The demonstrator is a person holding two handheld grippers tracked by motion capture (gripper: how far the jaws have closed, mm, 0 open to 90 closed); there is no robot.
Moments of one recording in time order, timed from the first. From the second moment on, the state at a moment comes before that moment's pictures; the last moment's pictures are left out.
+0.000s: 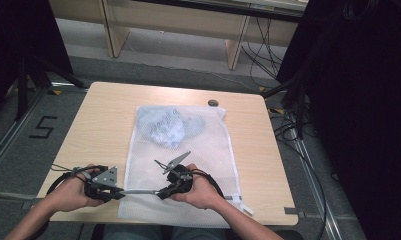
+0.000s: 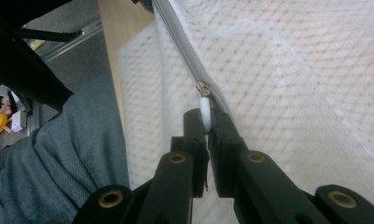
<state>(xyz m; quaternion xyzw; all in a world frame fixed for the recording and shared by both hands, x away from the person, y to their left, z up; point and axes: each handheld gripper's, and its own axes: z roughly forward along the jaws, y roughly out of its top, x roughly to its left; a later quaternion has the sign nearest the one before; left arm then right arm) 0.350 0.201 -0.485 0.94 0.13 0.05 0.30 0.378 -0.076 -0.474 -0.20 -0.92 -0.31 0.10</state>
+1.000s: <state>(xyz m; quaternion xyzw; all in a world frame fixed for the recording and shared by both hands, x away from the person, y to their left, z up) 0.350 0.201 -0.485 0.94 0.13 0.05 0.30 0.379 -0.108 -0.476 -0.23 -0.92 -0.30 0.10</state>
